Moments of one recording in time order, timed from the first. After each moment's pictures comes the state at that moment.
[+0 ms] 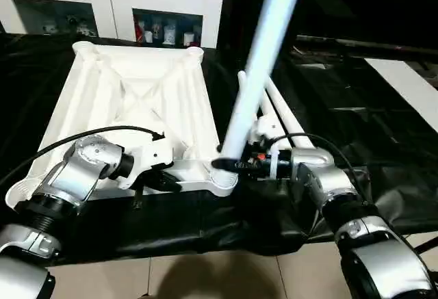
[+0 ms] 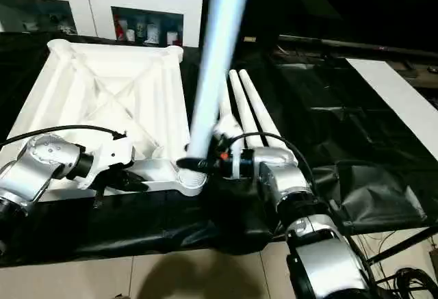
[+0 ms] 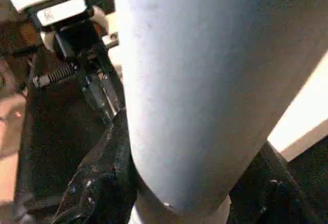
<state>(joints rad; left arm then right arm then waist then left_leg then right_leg) -0.58 0.62 -0.35 0.46 0.03 0.15 -1.33 -0.70 -0.16 0.12 0.92 0.23 0.06 1.19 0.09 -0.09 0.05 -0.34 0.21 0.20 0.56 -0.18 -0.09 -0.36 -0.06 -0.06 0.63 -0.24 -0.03</state>
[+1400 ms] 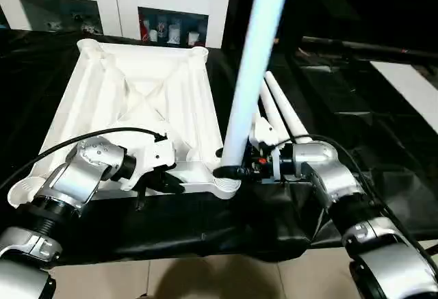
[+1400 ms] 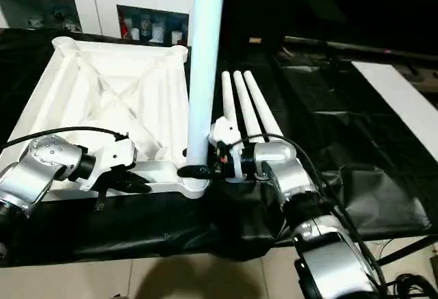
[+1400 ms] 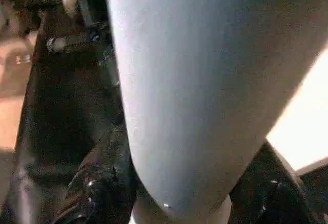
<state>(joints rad) -0.56 0.62 -0.34 0.42 0.03 0.17 -1.32 -0.68 -0.19 0.20 0.80 0.15 0.04 1.23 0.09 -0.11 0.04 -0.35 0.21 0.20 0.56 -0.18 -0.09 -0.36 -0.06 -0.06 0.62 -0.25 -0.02</state>
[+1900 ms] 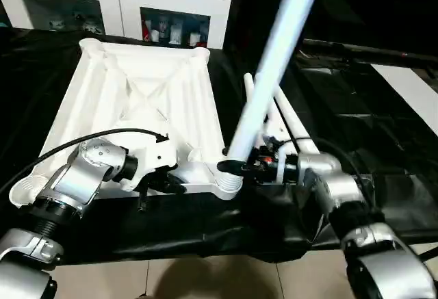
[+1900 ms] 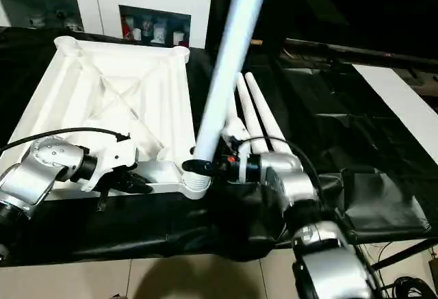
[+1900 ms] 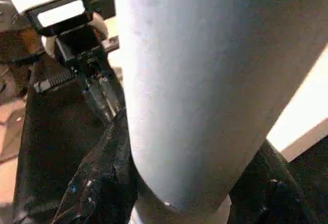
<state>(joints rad) -0.55 0.61 -0.35 0.41 0.03 0.17 -1.31 -0.58 -0.17 0.09 0.81 0.25 0.05 1.17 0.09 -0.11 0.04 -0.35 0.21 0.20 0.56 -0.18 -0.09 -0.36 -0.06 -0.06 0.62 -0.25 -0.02</state>
